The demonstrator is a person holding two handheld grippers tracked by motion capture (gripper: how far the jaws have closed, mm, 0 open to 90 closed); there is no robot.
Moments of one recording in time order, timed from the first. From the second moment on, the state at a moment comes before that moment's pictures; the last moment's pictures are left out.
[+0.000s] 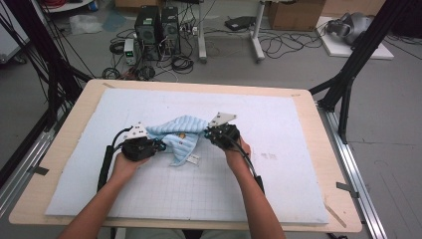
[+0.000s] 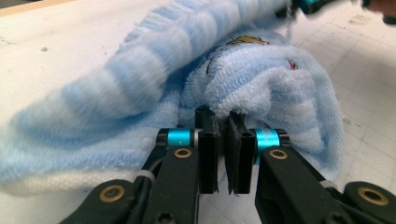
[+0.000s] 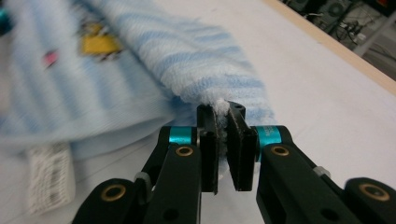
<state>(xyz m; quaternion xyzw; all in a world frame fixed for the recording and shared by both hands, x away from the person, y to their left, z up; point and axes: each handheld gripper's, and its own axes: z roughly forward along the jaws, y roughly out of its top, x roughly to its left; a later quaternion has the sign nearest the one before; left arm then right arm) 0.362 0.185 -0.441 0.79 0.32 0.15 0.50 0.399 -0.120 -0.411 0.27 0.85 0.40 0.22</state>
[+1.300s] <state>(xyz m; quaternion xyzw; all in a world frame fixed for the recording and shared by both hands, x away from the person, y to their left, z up) 0.356 0.204 -0.443 0.77 0.34 0.11 0.53 0.486 -0.121 -0.408 0.42 0.80 0.36 0.23</state>
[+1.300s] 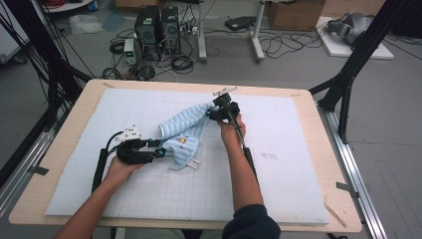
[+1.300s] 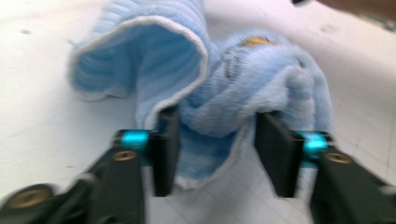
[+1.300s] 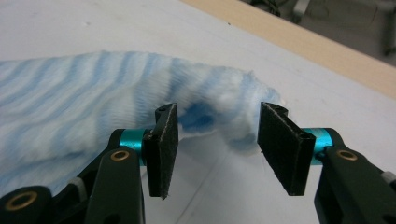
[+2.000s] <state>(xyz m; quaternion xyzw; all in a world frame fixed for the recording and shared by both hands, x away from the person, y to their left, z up) 0.360 0.229 -0.437 0.71 0.39 0.16 0.56 0.409 -0.082 -0.442 0.31 0.86 0.38 0.15</state>
